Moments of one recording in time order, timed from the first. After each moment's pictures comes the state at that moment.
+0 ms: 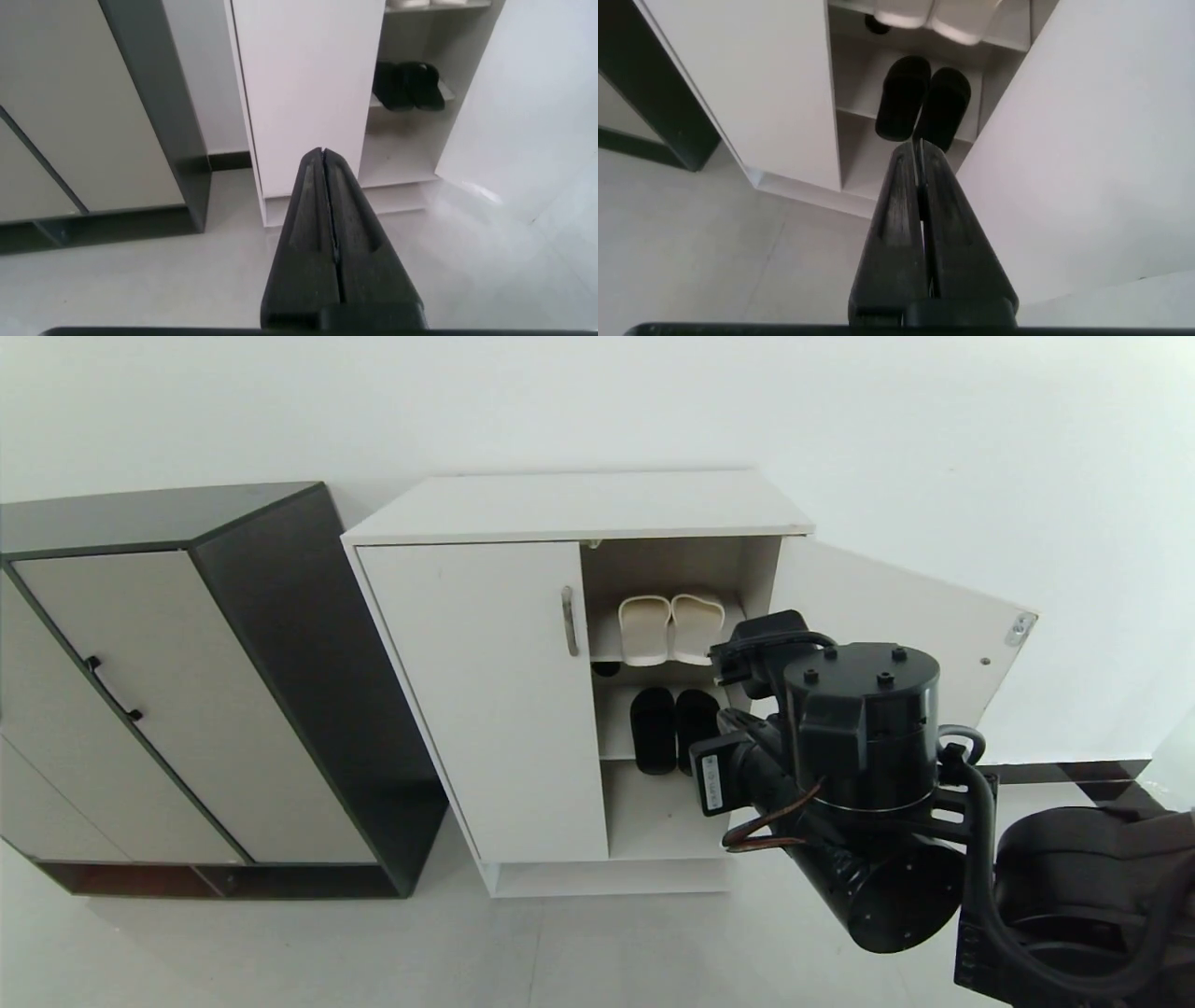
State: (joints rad) left arm 0.00 0.00 0.00 0.00 -0.06 0.03; right arm 0.96 1.78 -1.00 -0.59 -0.74 0.03
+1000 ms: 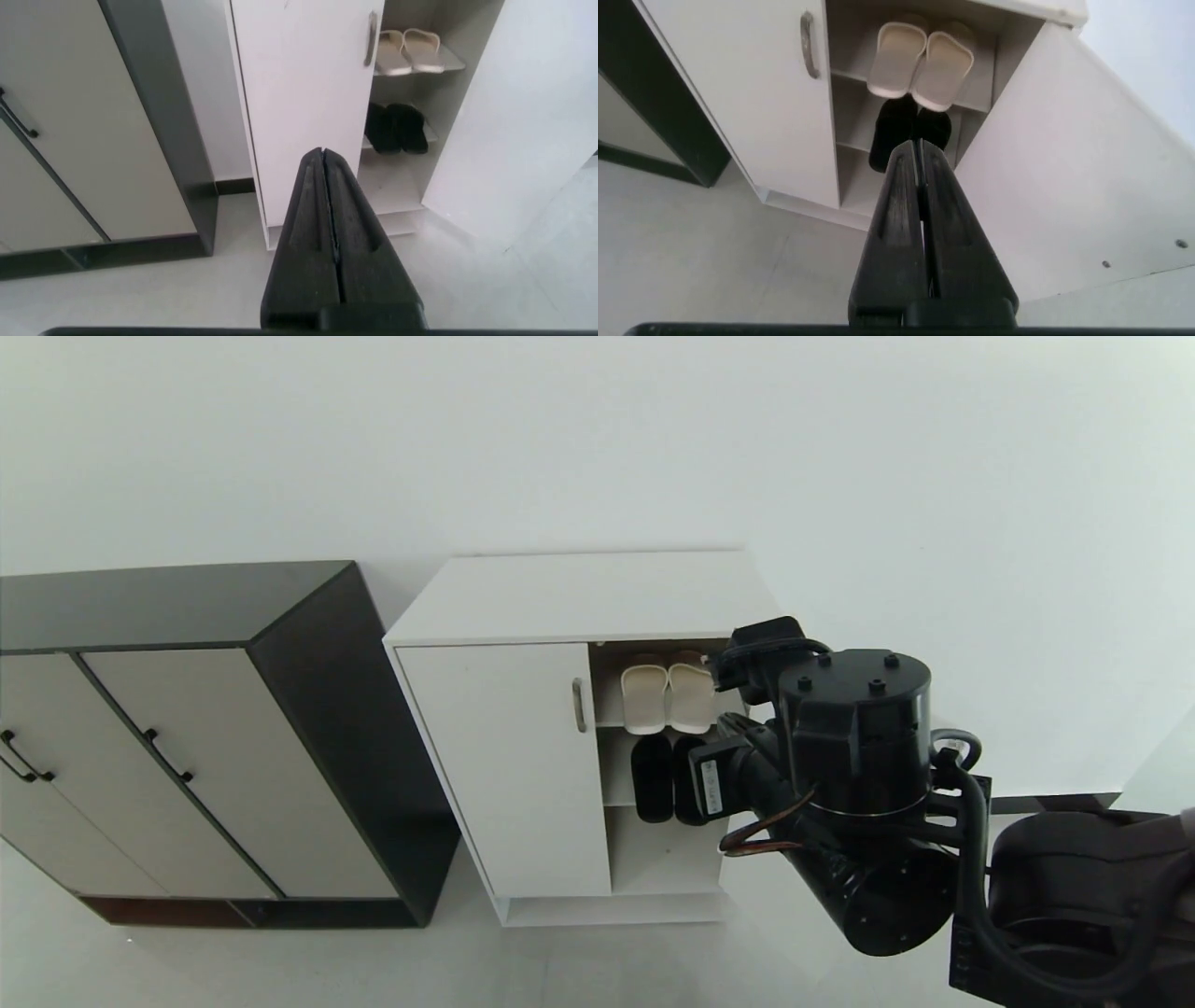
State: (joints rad) left arm 0.00 0.00 0.00 0.00 -0.06 0.03; right arm 0.96 1.79 -1.00 -0.59 -0.74 0.03
